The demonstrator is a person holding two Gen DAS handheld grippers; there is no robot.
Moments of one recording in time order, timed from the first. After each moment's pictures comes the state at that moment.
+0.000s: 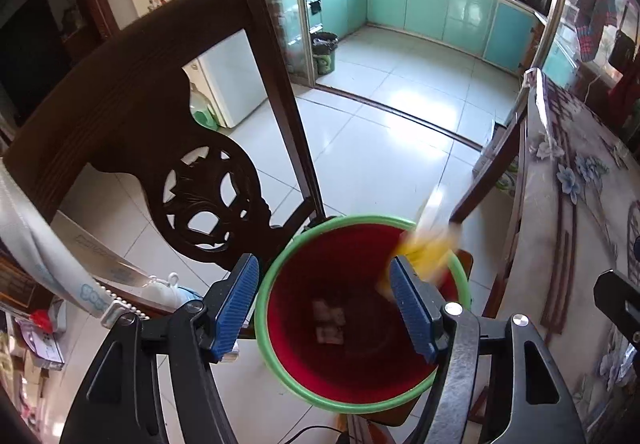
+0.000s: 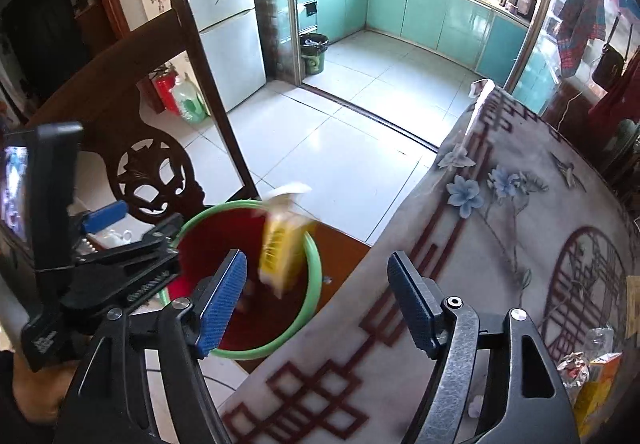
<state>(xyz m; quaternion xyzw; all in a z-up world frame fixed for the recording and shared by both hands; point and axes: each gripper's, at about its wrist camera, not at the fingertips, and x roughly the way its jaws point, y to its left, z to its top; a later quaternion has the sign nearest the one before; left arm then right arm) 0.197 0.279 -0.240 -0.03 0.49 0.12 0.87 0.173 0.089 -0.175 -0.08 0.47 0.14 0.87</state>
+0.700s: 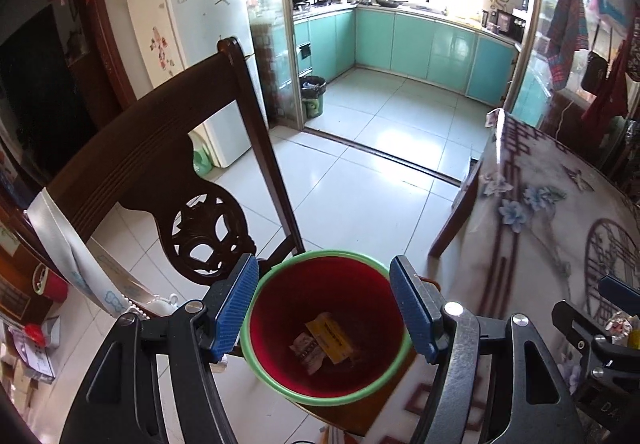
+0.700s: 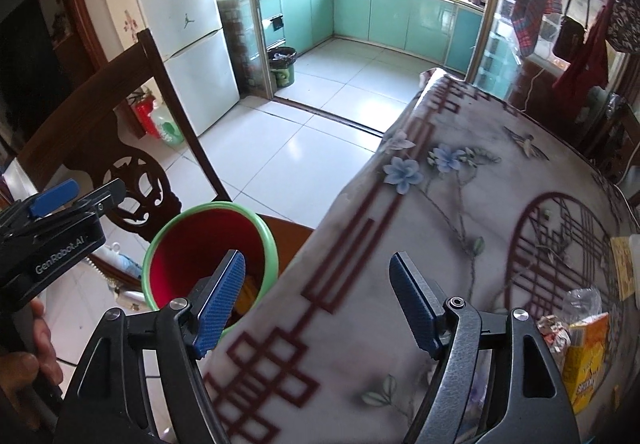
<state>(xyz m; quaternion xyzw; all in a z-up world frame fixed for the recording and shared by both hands) 0.159 0.229 -0.160 -0.03 0.42 0.11 0.90 0.142 0.019 -0.154 -0.05 0.45 0.09 0.88</state>
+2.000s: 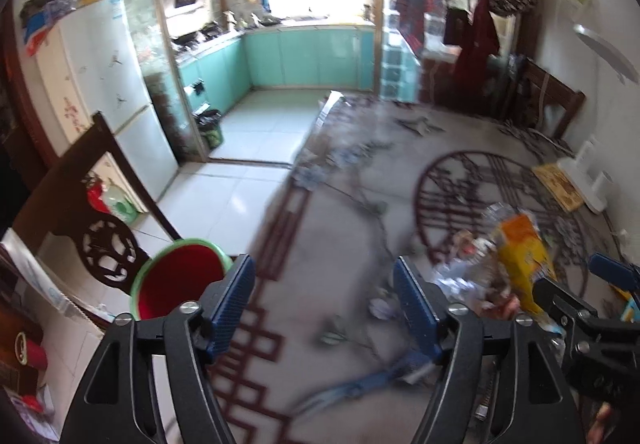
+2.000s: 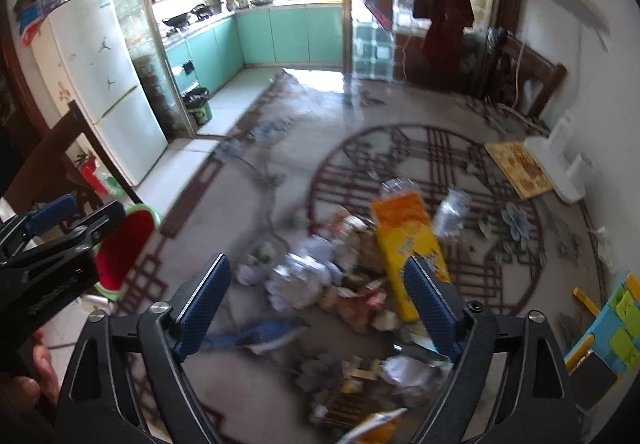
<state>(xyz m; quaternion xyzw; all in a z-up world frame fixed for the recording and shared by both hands) 0.040 -0.037 -0.115 0.05 0.40 -0.06 0.92 0.001 -0.209 -0.123 0.03 0.42 -0.04 0.91</state>
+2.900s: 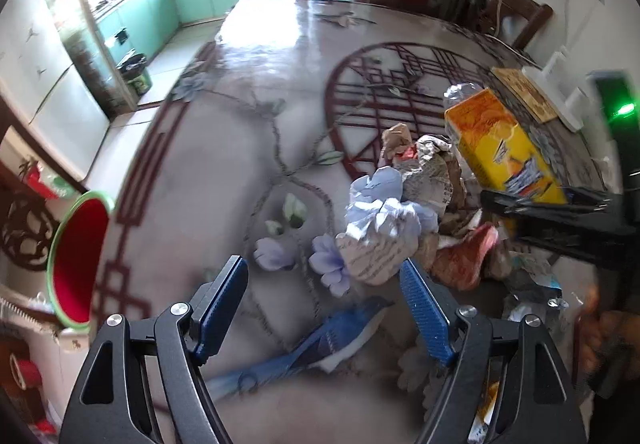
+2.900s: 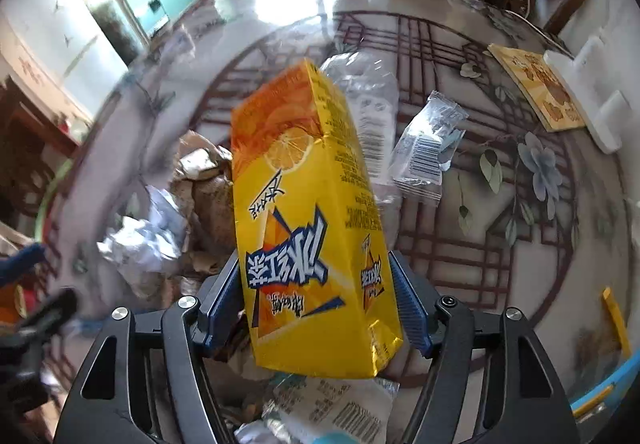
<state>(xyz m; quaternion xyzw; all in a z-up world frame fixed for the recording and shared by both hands) 0.077 -0.130 -0.230 0.07 0.52 -0.16 0.84 0.069 -0.317 -0.234 0.07 0.54 -0.03 0.84</state>
